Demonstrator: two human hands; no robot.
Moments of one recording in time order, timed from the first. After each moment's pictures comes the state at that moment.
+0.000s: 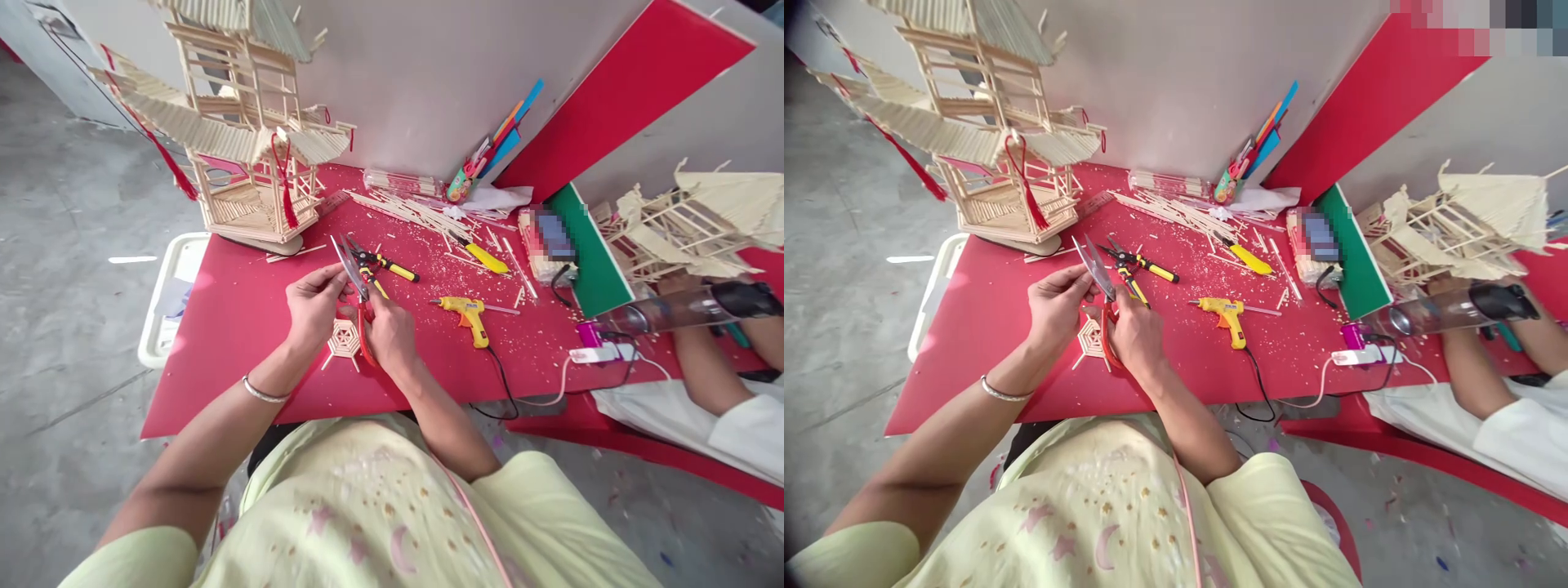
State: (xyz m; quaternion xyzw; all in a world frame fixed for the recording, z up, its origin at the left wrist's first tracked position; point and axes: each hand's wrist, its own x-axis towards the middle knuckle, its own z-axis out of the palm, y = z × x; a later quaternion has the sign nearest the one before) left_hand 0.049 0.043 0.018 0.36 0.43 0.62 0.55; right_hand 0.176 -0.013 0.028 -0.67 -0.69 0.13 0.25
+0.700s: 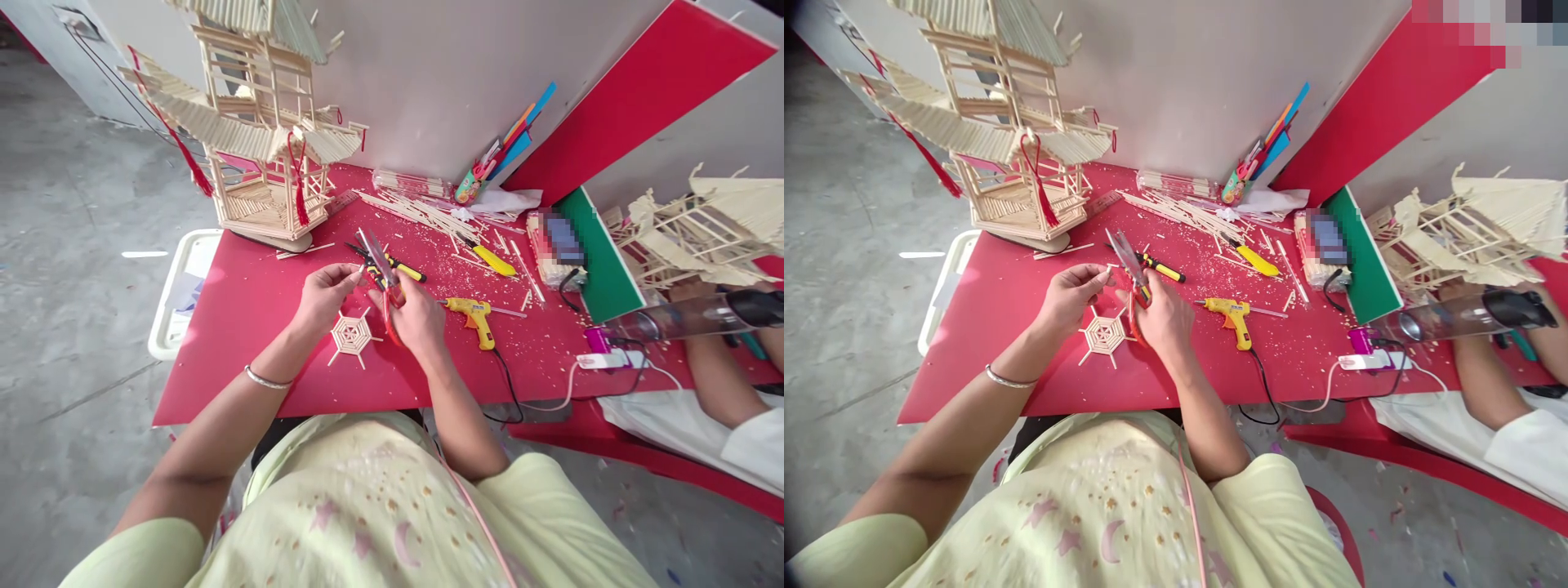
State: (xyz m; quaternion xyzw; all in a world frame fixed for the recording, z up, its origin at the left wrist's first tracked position) left_hand 0.037 0.057 0.012 0.41 0.45 0.52 0.61; right_hand 0.211 0.001 0.037 -0.71 -0.65 0.11 0.25
